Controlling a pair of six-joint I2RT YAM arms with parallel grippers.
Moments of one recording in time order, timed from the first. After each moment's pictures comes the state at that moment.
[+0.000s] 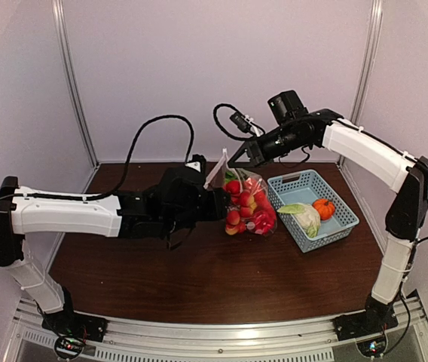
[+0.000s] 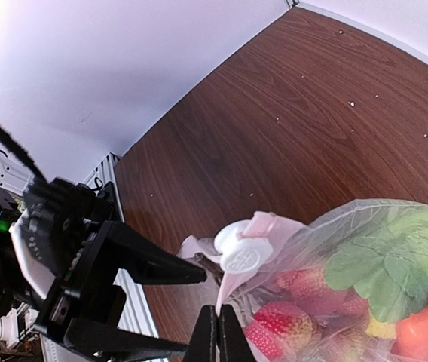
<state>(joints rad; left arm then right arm) -1.13 1.61 1.18 -0.02 -0.46 -0.71 0.59 1.86 1.89 -0.77 -0.71 0.09</state>
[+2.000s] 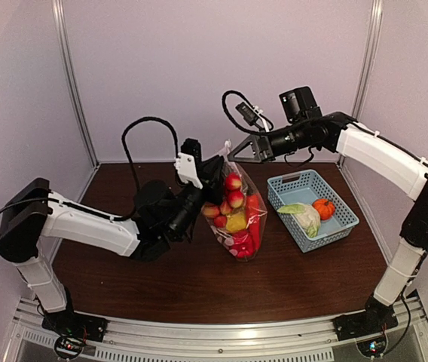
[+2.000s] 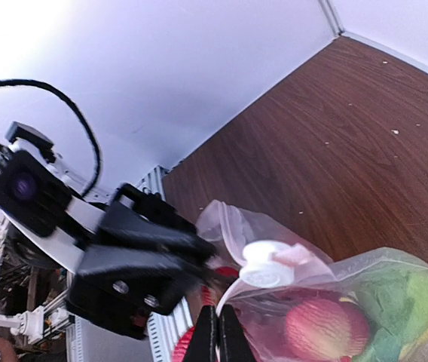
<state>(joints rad) -1.09 1.68 0.96 1.06 -0.49 -0.02 0.60 1.73 1.76 -0.64 -0.82 0.18</state>
